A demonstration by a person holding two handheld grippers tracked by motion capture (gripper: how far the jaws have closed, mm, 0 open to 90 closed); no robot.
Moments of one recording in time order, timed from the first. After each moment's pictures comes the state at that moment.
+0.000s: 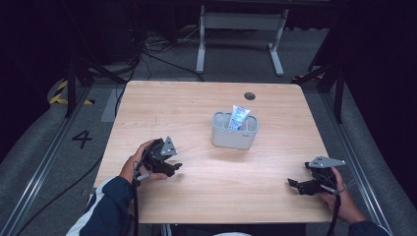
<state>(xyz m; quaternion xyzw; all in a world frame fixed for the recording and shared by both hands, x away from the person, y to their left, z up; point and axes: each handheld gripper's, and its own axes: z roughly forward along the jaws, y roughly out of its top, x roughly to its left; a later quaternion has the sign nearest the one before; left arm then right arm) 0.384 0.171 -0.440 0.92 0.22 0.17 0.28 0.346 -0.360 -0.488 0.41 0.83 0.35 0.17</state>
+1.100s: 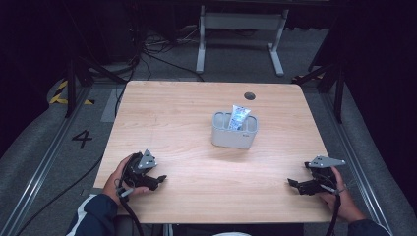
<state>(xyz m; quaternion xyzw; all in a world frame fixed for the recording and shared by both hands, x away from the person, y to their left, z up) 0.351 0.224 -0.472 0.90 0.28 0.15 0.31 0.348 -0.360 -0.488 0.40 0.83 0.35 0.16</state>
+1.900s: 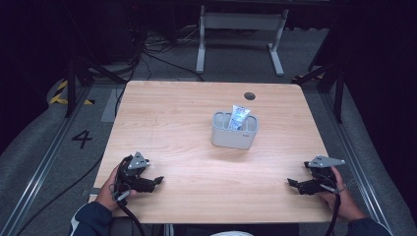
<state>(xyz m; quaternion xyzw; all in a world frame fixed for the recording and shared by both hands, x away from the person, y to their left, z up) 0.345 0.239 -0.482 0.86 0.35 0.14 0.34 0.348 -0.360 -0.488 0.40 0.83 0.35 0.16</state>
